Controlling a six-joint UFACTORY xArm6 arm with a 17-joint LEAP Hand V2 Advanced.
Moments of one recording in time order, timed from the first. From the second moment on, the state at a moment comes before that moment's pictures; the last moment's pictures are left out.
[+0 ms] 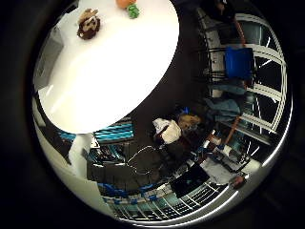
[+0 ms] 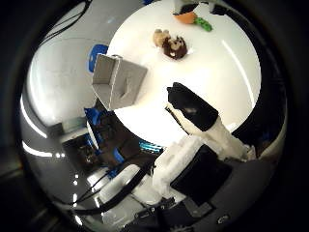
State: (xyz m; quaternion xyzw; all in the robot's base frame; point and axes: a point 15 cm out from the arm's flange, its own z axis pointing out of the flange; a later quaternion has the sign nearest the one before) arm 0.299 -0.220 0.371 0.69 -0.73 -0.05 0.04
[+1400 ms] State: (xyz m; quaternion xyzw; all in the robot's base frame) arm 0.538 -0.178 0.307 0.65 -0.76 -0.02 -0.06
